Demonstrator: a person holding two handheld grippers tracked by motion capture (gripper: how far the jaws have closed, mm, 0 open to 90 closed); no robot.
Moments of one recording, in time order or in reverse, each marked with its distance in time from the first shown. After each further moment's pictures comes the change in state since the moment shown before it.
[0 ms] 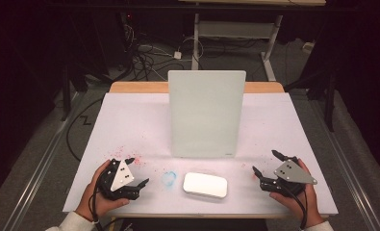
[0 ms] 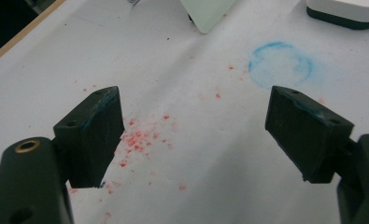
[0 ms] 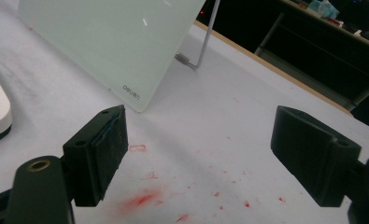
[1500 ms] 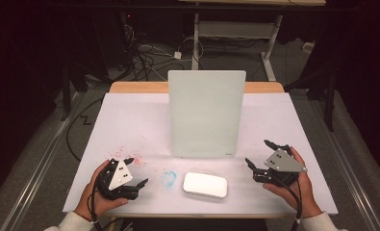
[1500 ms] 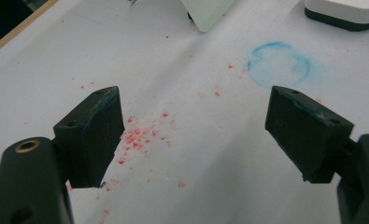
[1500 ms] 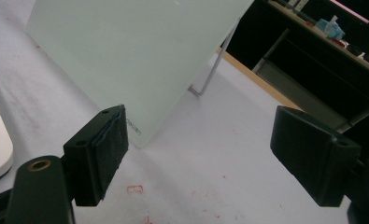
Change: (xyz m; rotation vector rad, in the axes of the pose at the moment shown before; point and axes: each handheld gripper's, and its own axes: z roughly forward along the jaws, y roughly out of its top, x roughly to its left) left arm 0.003 -0.002 -0.001 -0.003 -0.019 -0.017; right arm 0.002 0.041 0.011 0.010 0.019 -0.096
